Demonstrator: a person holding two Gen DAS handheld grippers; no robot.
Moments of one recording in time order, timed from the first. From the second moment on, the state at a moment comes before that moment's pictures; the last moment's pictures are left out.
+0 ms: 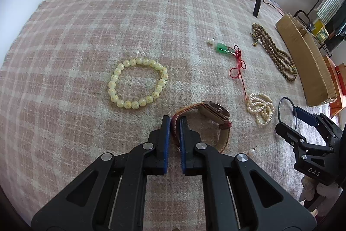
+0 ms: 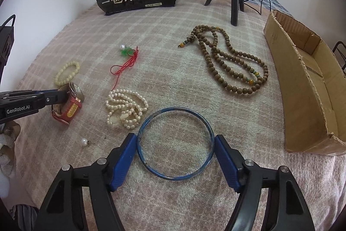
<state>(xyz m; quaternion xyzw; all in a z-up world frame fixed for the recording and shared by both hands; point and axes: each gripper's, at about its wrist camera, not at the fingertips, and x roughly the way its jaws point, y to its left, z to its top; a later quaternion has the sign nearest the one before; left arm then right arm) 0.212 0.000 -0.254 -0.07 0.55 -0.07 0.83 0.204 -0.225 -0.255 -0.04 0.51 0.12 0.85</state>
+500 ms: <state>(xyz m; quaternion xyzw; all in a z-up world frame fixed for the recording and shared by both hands) 0.200 0.009 -0.233 -0.08 0.53 -0.07 0.84 0.183 -0.237 -0.228 -0.03 0.48 0.12 0.87</state>
